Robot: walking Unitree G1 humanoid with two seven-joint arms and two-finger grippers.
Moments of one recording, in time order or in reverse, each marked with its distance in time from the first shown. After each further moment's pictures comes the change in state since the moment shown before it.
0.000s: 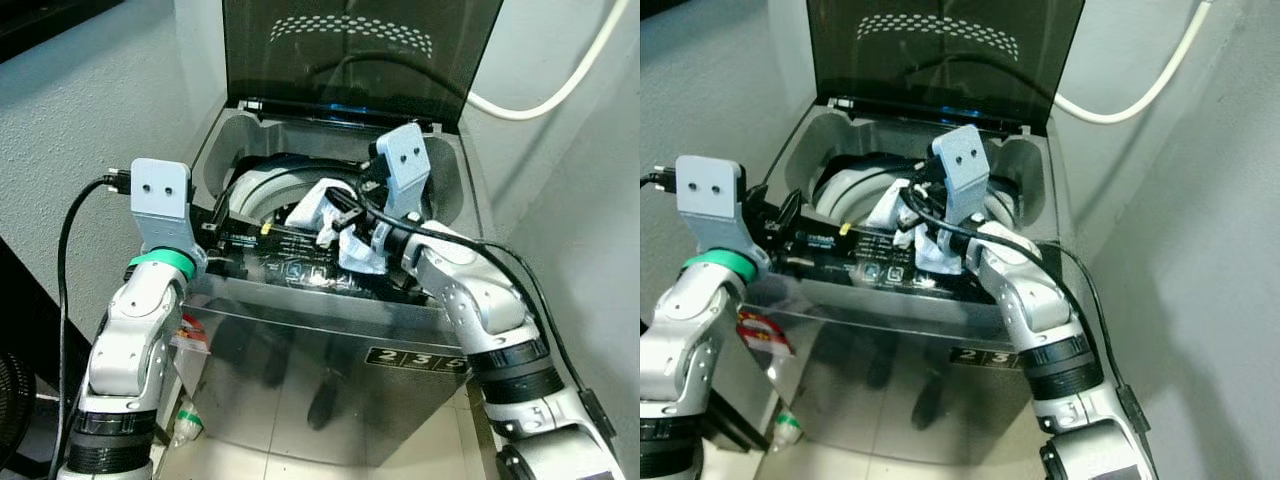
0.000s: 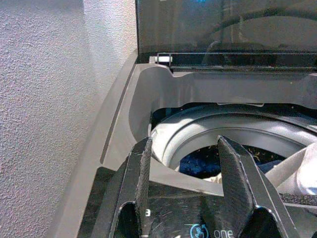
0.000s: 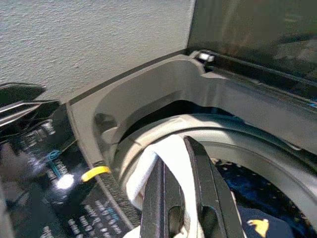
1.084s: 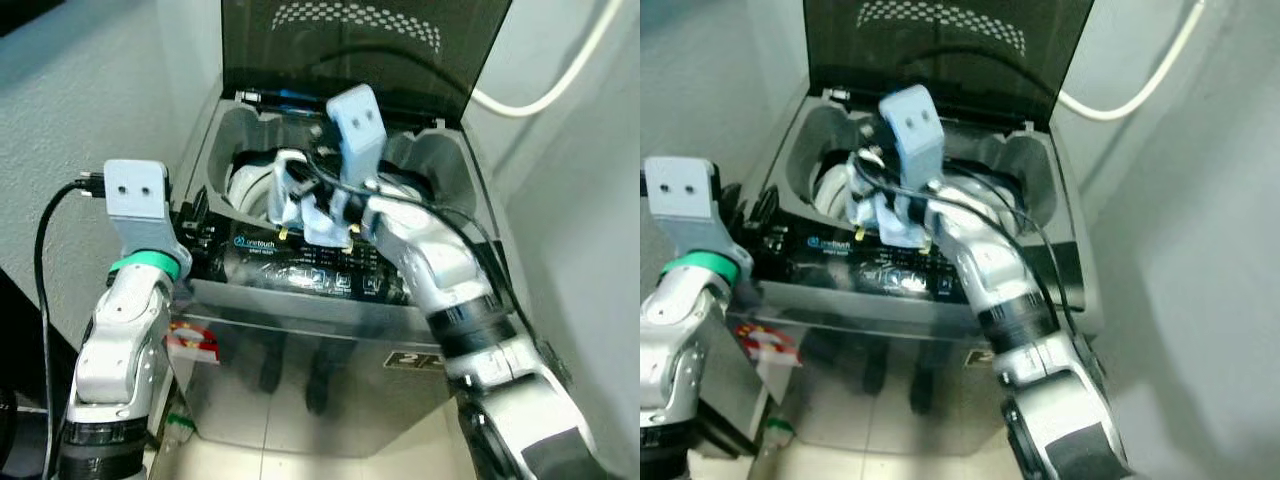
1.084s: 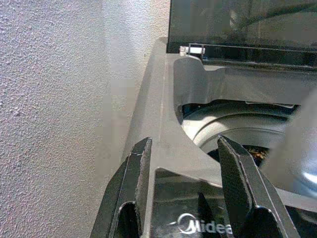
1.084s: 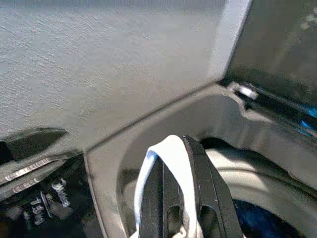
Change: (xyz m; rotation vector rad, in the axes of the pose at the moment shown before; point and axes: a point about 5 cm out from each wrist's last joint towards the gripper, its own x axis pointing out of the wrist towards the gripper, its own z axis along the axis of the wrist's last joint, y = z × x) left arm -0.007 0.009 0.003 0.003 -0.013 0.055; right arm 0.050 0.032 0.033 -0.036 -0.060 0.150
